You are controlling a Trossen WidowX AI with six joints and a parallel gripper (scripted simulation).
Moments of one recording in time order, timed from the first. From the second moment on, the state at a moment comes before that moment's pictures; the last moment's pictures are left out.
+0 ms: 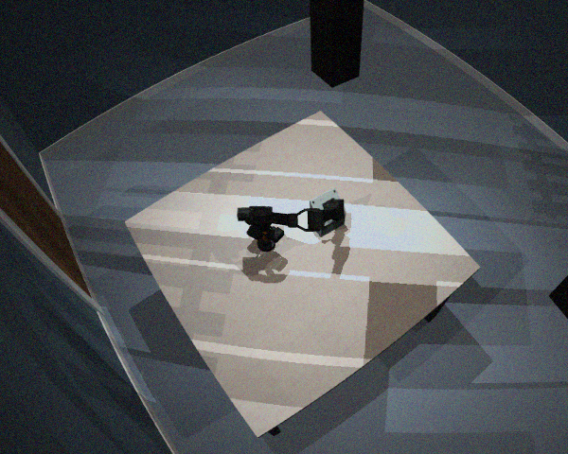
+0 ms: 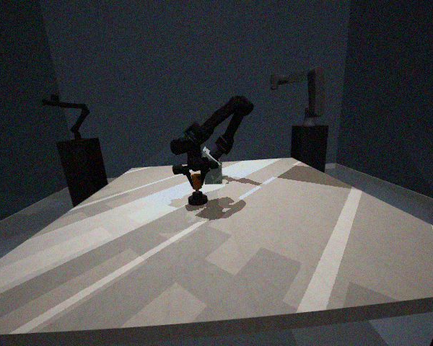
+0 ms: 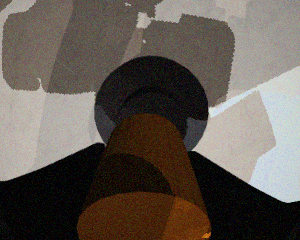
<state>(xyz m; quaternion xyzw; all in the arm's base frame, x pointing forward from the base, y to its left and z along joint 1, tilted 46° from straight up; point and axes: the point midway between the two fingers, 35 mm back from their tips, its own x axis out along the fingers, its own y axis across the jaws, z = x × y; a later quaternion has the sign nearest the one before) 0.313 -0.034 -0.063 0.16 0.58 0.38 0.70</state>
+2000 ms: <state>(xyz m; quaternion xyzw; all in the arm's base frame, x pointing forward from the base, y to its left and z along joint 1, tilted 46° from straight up) 0.316 -0.035 -0.064 0.23 0.62 0.32 0.68</state>
